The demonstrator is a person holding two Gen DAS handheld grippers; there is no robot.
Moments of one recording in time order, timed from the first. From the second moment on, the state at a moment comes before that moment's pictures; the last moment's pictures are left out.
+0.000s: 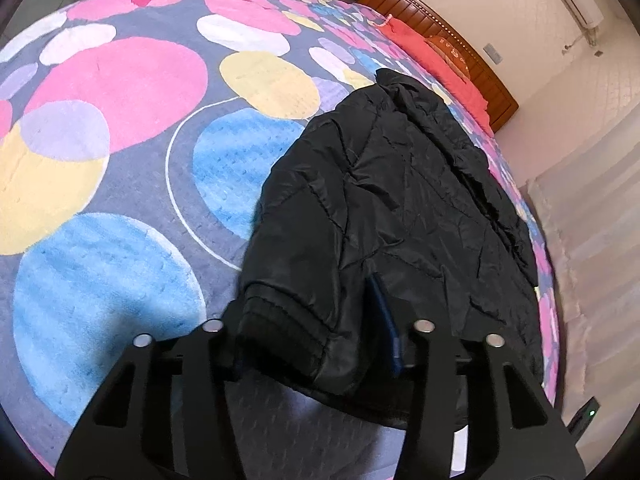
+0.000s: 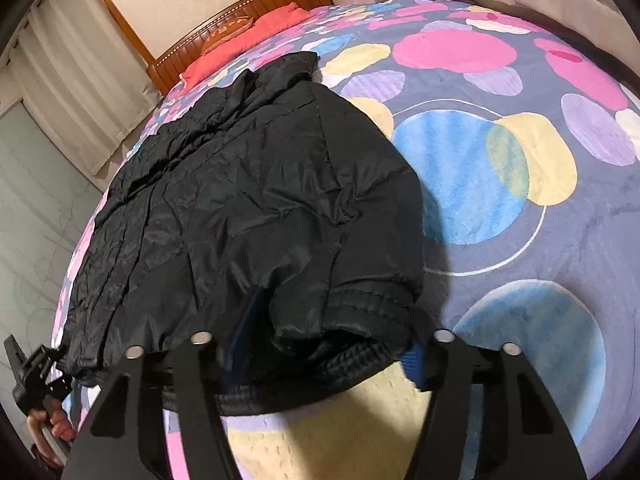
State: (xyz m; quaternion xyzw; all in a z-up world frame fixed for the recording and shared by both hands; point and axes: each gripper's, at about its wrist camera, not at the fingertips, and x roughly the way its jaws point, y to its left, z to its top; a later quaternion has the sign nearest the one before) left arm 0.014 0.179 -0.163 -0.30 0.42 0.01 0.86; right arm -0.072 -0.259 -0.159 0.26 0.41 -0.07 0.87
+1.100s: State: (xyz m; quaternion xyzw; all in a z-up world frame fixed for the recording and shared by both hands) left arm -0.033 0.190 -0.112 -0.30 0.38 -0.04 0.87; right arm -0.106 -0.271 -0.109 0.34 0.35 0.02 0.87
